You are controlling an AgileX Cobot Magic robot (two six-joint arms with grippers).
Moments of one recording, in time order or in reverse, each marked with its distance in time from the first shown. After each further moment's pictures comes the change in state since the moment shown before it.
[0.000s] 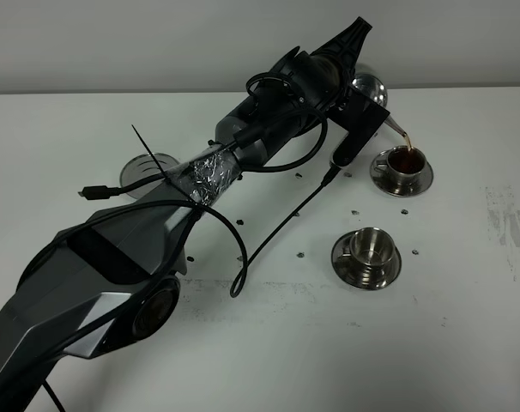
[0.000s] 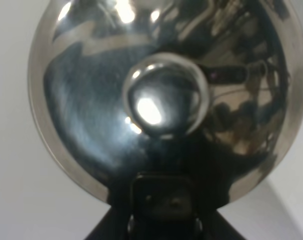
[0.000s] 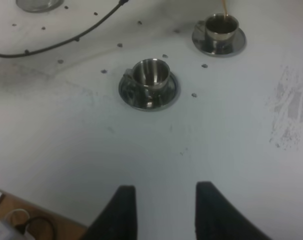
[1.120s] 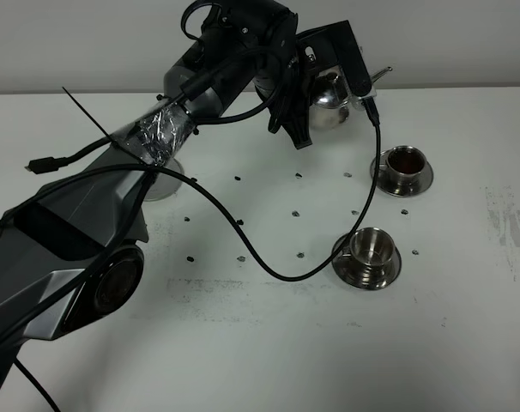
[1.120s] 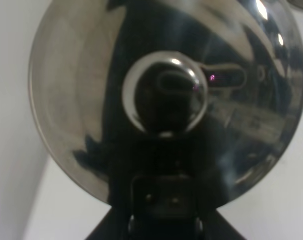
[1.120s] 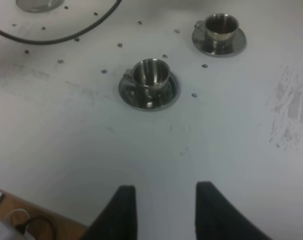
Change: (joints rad) left arm 0.083 -0.118 -0.002 -0.344 0.416 -0.758; right arm 0.000 0.000 0.000 0.000 0.000 0.000
